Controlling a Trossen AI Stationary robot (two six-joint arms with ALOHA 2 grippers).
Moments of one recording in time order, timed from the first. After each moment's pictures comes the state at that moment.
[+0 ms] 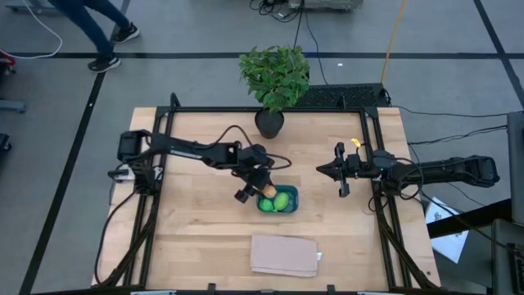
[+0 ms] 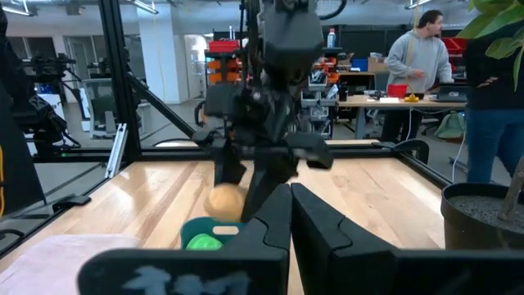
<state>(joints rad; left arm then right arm) 0.09 1.80 1.17 -0.23 0.43 0.65 -0.14 0.68 0.02 0.75 -0.16 0.03</state>
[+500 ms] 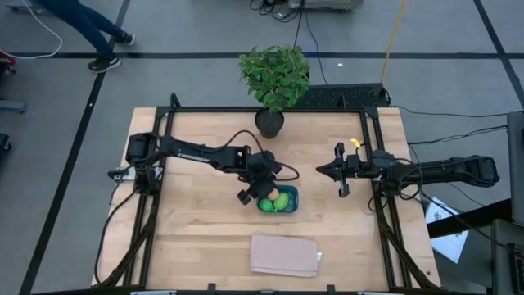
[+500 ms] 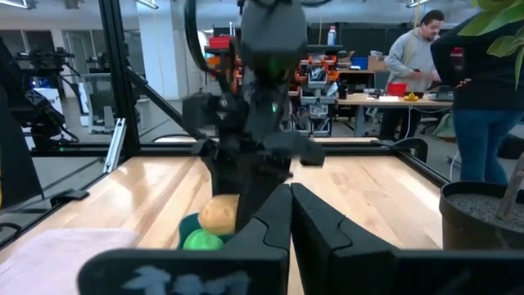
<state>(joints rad) 0.04 1.88 1.32 -0.39 0.30 0.88 -0.14 0.68 0.02 0.74 -0.16 0.02</state>
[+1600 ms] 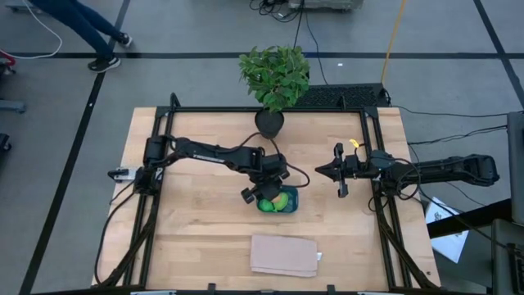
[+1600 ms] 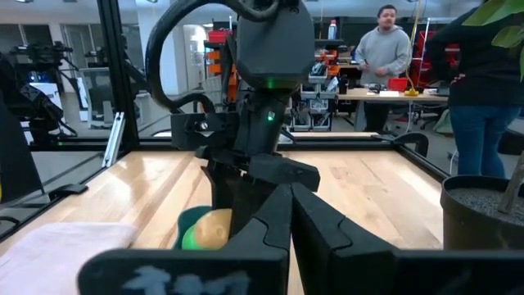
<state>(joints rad) 0.04 2.05 1.54 -0.62 0.30 1.04 -0.14 0.71 0.02 0.75 -0.16 0.01</state>
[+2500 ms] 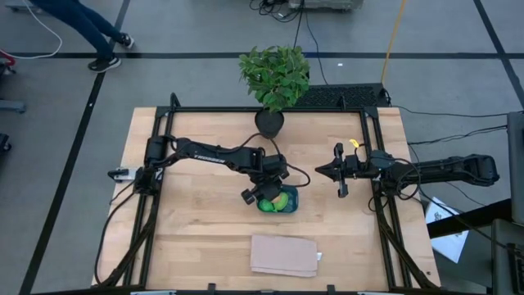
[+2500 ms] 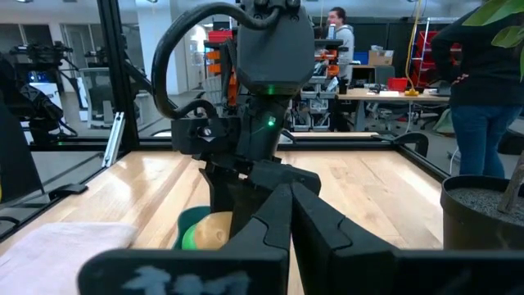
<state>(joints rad) 0.04 2.05 1.54 -0.63 0.31 0.99 -0.14 0.71 0.02 0.75 -0.16 0.01</state>
